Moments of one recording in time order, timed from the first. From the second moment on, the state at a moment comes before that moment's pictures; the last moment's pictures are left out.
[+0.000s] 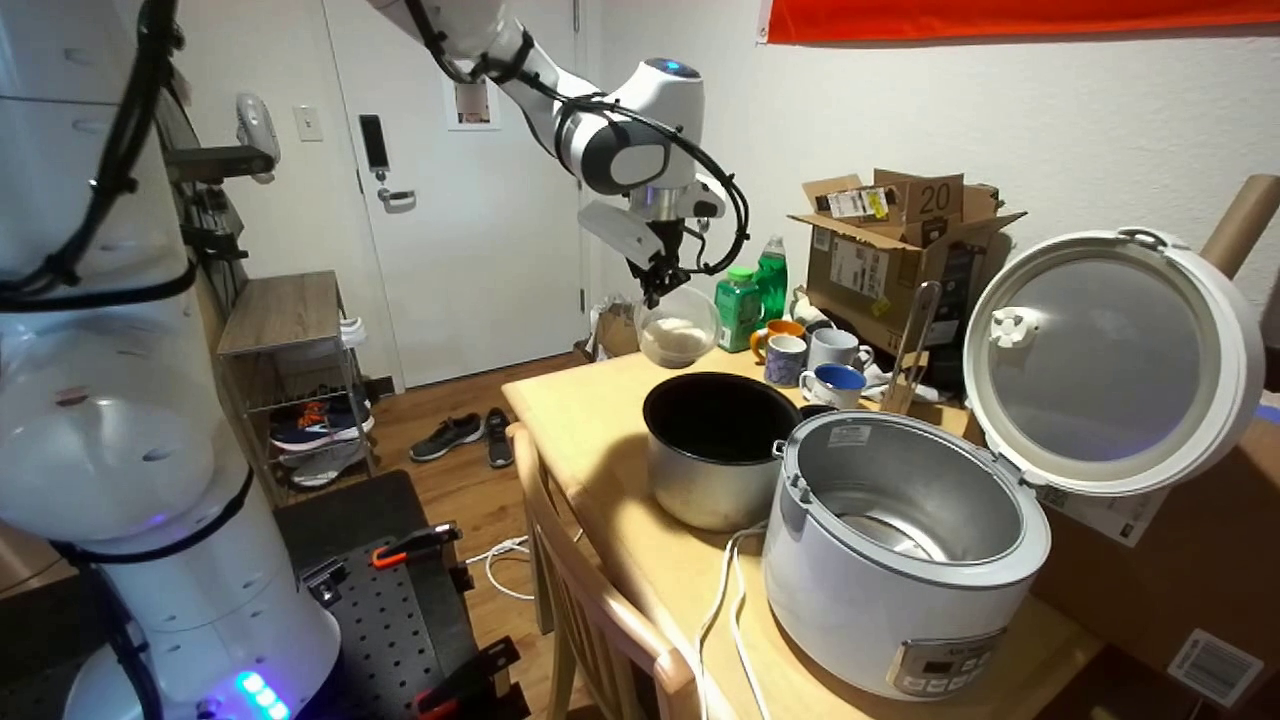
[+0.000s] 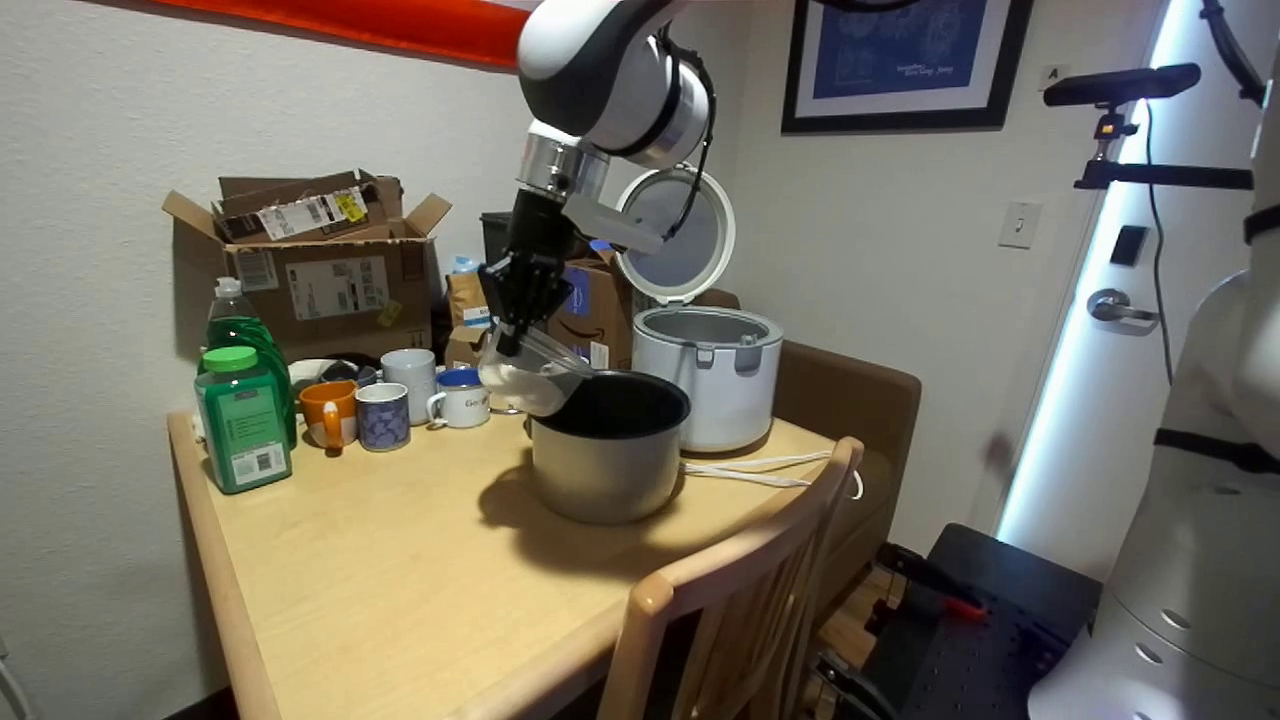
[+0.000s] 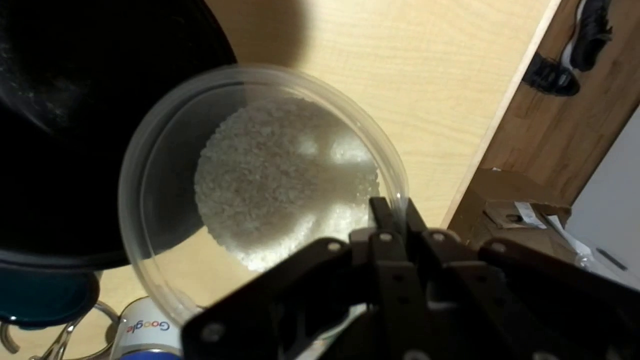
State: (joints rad) arm 0.08 0.11 0.11 -2.12 0.32 2.43 -0.19
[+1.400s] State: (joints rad) arm 0.01 0.04 0.02 -2.26 1.12 2.52 -0.96
